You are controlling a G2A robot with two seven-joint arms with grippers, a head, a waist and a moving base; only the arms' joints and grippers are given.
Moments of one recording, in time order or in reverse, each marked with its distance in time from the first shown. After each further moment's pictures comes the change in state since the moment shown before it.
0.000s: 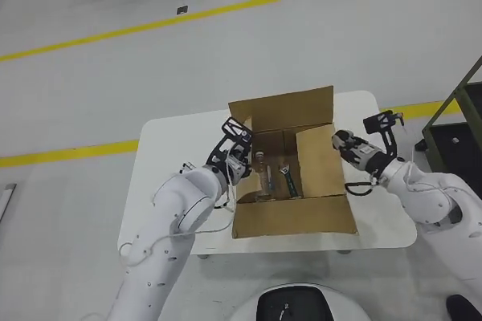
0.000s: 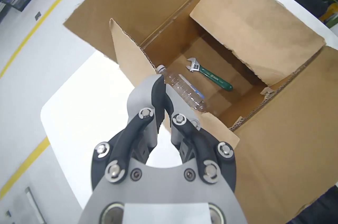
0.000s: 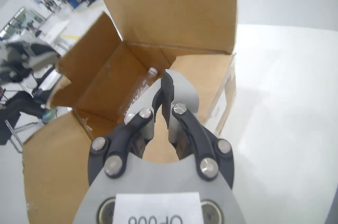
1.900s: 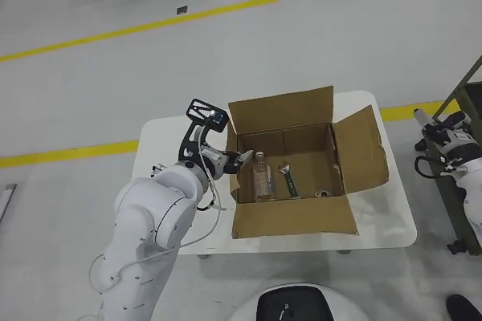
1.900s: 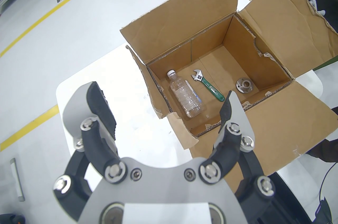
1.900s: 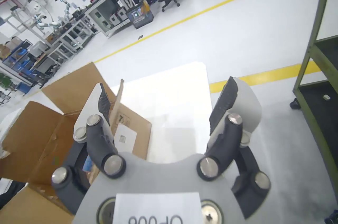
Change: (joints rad) left arm 0.007 0.012 -0.103 -0.276 -0.014 0.267 -0.240; right arm -0.184 0.081 0.271 0.045 0.044 0.147 -0.272
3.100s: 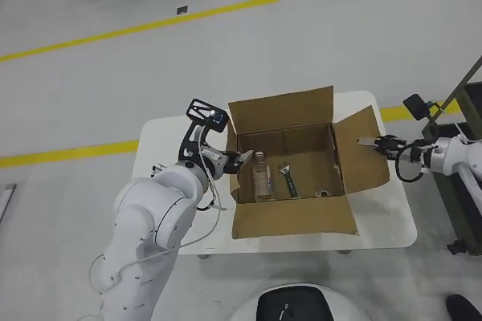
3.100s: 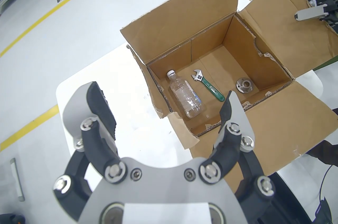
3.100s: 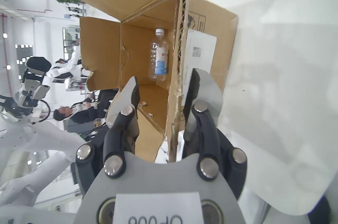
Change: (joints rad) left arm 0.000 0.000 0.000 0.000 0.000 0.000 0.000; right arm 0.293 0.023 -0.112 0.097 0.448 0.044 0.897
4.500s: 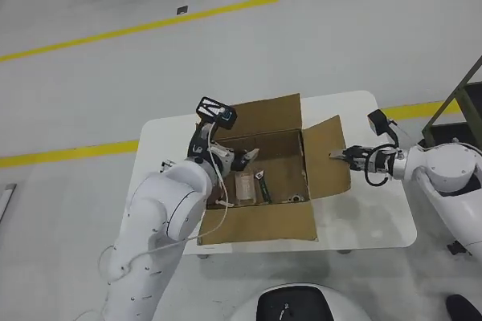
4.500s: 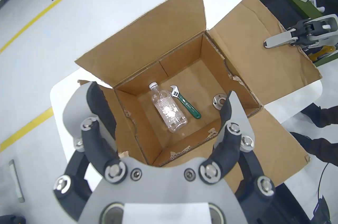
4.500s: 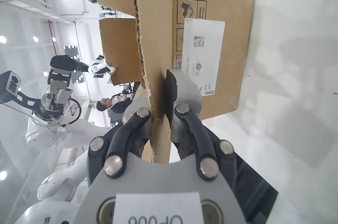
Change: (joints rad) left arm -0.021 -0.004 0.032 0.043 0.014 0.026 0.018; right arm 0.109 -0.088 -0.221 0.192 0.265 0.037 -0.019
